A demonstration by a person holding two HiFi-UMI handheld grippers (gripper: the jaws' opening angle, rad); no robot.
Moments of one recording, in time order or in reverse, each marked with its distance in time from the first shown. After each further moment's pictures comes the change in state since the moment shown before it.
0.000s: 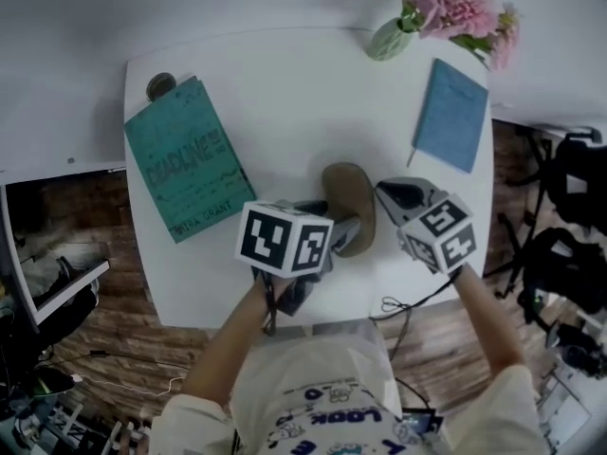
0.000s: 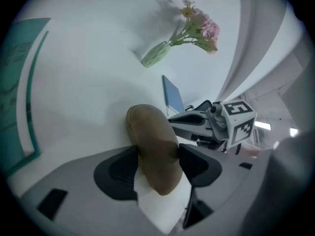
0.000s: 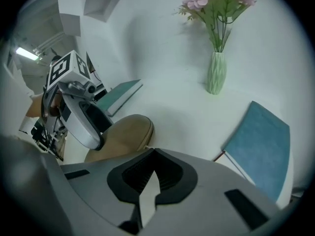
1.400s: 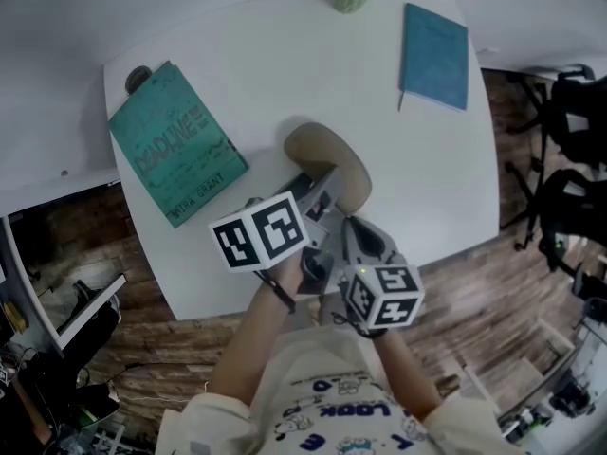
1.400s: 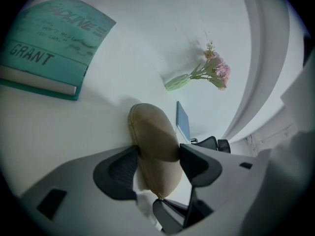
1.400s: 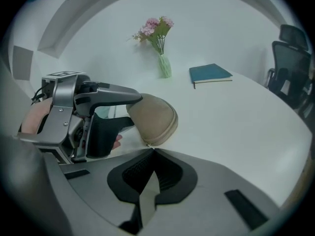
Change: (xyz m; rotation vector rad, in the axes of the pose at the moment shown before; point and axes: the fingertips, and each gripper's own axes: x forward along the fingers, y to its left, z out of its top) left arm -0.018 0.020 -0.012 -0.314 -0.344 -0.009; right arm 0.002 0.134 -0.076 0.725 -0.260 -0.339
